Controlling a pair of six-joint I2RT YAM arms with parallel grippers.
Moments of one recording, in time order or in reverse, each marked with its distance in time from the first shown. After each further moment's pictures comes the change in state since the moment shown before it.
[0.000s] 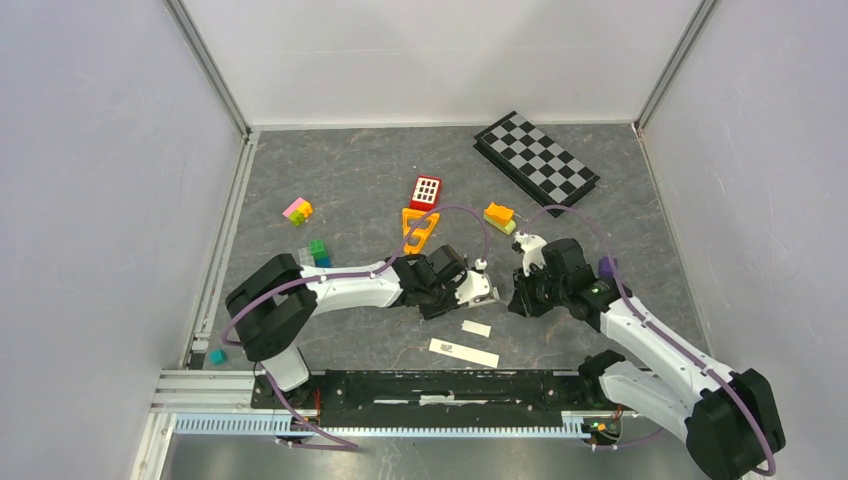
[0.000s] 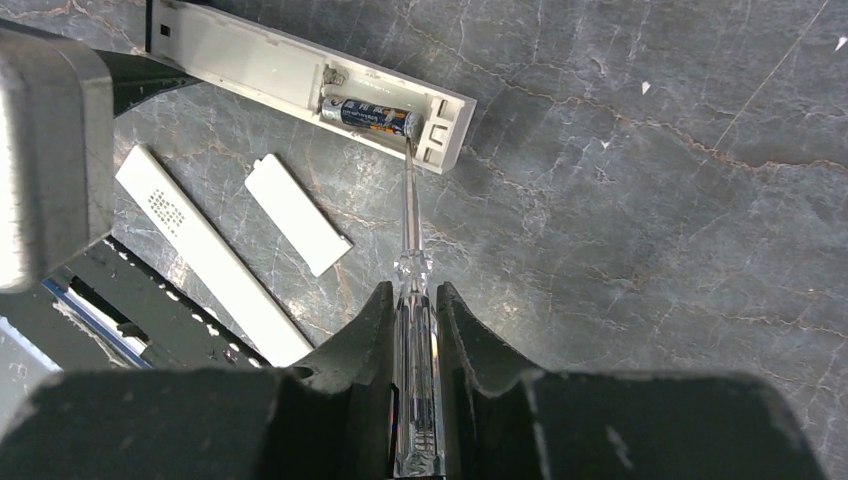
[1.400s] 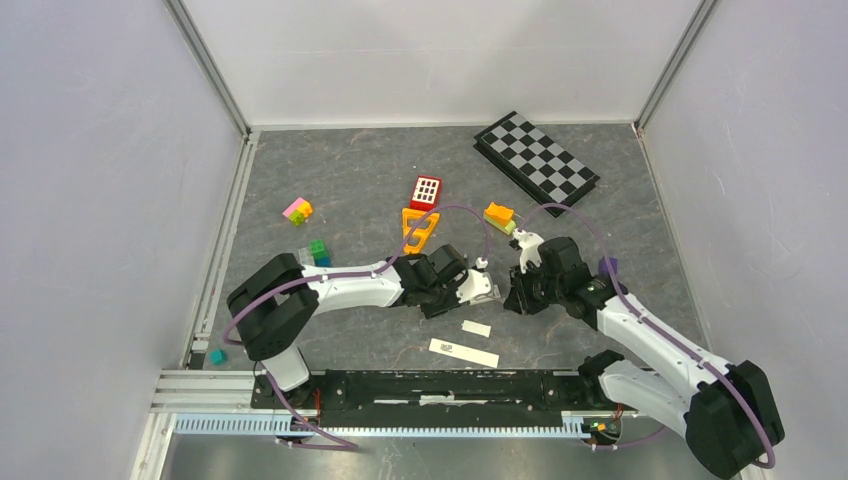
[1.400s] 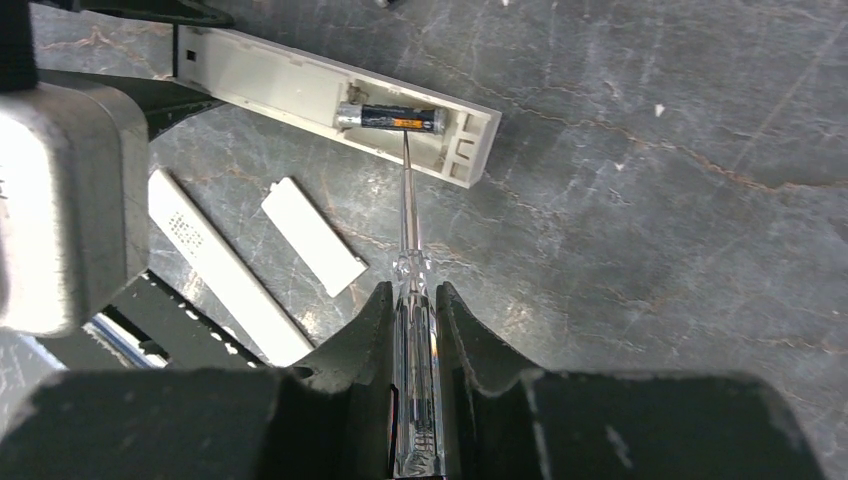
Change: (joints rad) left arm -0.002 0.007 0.006 0.009 -0.005 0.000; right arm 0.010 0.053 0.009 0.051 0.000 0.046
